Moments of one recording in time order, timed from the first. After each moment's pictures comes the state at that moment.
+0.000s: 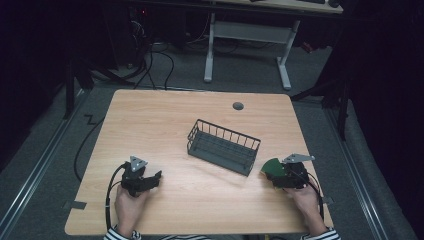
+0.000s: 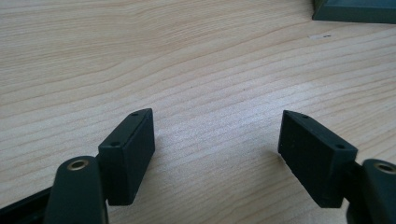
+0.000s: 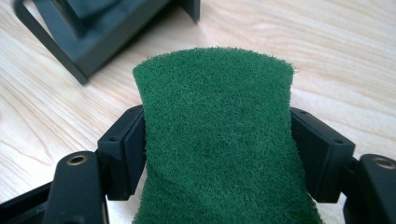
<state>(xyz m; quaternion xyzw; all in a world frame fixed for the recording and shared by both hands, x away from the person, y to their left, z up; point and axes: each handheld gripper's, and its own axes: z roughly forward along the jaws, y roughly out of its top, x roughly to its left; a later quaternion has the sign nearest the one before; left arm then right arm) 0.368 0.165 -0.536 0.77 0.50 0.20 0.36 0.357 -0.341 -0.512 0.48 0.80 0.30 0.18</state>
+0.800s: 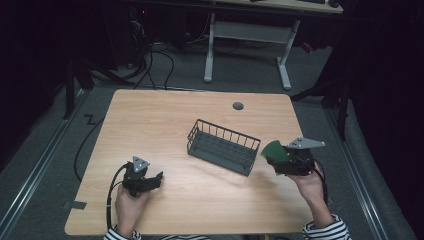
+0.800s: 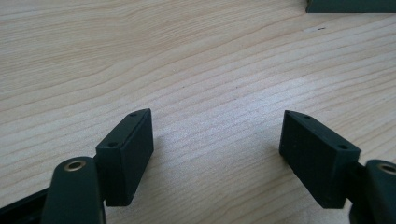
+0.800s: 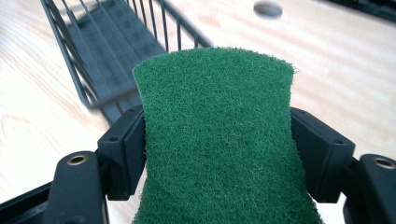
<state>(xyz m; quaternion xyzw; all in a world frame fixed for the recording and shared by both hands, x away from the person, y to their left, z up) 0.367 0.161 -0.536 0.78 0.48 0.21 0.35 0.362 -0.327 -0.436 0.44 0.79 0.36 0.22</state>
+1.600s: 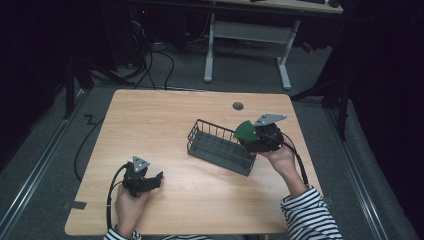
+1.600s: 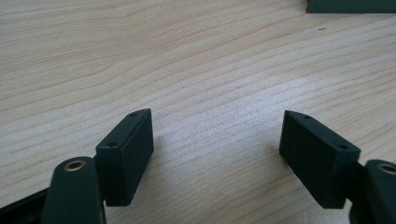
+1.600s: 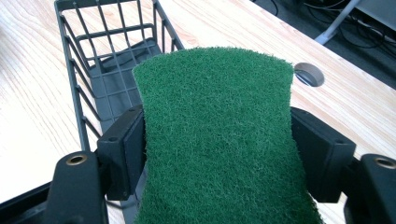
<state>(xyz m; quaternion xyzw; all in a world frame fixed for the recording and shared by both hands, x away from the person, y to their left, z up) 0.368 0.161 -0.536 0.78 0.48 0.21 0.35 0.427 -0.247 -0.410 0.36 0.84 0.34 0.22</state>
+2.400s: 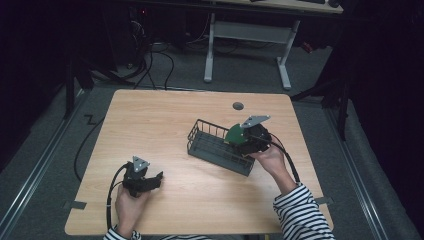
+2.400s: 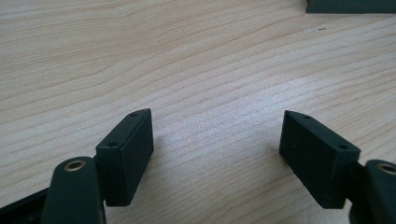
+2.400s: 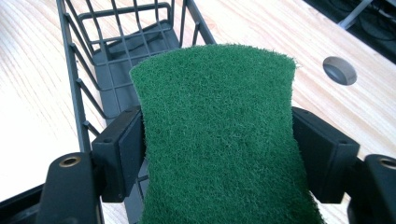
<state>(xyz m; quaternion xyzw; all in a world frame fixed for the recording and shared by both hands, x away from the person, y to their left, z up) 0.368 0.161 -0.536 0.78 0.48 0.21 0.35 0.439 -0.221 -0.427 0.35 0.86 0.31 0.21</state>
